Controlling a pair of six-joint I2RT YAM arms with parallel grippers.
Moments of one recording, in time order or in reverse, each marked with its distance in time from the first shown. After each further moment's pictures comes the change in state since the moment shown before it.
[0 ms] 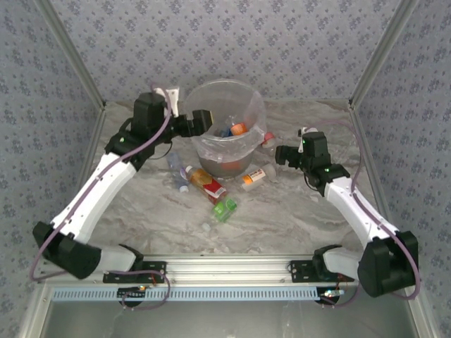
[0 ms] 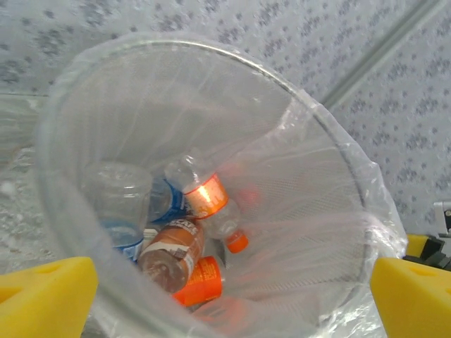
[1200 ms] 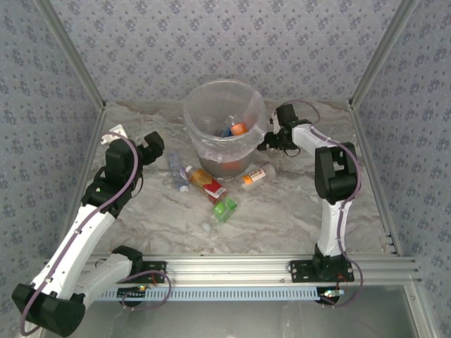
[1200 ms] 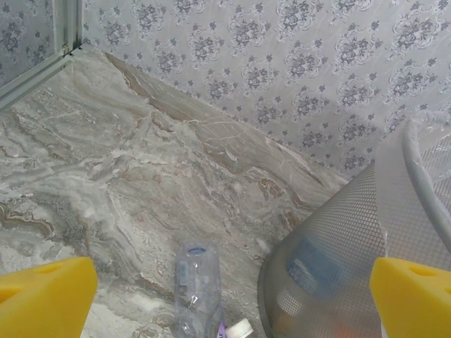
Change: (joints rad) left arm 0.130 -0.415 -0.468 0.054 -0.495 -0.178; right arm -0.029 0.876 0.676 -0.212 -0.184 -0.154
